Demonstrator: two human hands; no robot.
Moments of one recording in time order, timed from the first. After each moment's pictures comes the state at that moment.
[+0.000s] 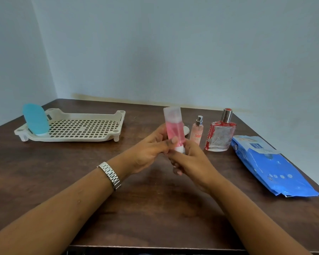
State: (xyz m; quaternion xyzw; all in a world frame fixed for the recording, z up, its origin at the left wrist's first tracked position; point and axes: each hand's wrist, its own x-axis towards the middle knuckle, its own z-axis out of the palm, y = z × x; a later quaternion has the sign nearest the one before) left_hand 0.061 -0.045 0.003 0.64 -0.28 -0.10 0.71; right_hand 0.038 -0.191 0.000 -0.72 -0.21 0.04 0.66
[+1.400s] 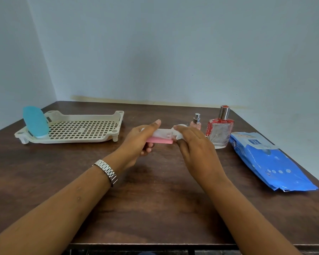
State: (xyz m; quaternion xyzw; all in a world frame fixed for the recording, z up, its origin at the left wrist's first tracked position) left_hand 0.081 -0.031 0.002 0.73 -0.06 -0.01 0.68; right_hand 0.046 -0.202 -0.003 -0.87 -0.24 -0.36 0.24
